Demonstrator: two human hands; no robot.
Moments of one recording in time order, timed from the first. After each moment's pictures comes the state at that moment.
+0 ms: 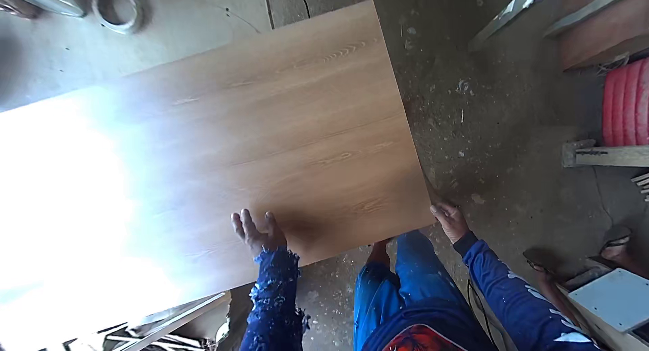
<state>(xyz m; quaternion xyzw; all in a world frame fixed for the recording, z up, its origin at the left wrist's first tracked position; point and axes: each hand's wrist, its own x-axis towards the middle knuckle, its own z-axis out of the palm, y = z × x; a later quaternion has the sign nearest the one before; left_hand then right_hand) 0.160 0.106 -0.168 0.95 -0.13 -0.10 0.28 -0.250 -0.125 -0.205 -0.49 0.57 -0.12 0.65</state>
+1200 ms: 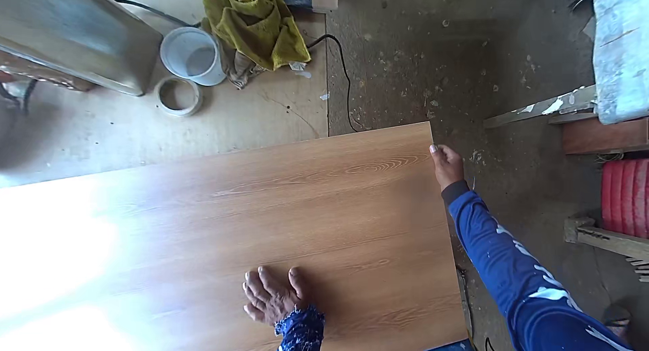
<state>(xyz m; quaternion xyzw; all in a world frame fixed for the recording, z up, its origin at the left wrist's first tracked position) 0.222 0.011 -0.202 1.00 -0.08 -0.01 0.04 0.082 -0.429 -0.210 -0.64 0.59 -0.16 0.47</state>
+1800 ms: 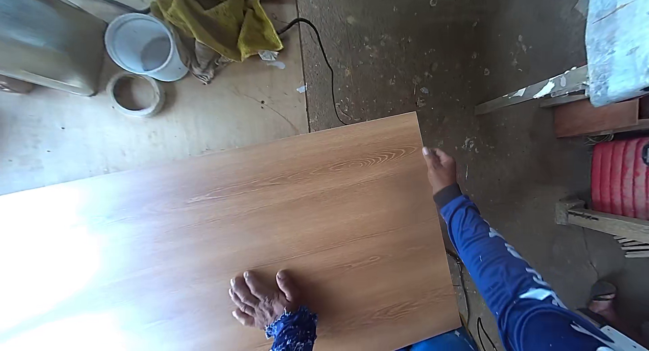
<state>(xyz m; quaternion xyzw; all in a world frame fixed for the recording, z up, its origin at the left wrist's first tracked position) 0.221 0.007 -0.196 1.00 -0.09 -0.03 0.02 0.063 -0.412 -0.208 -0.61 0.61 -0.18 0.48</state>
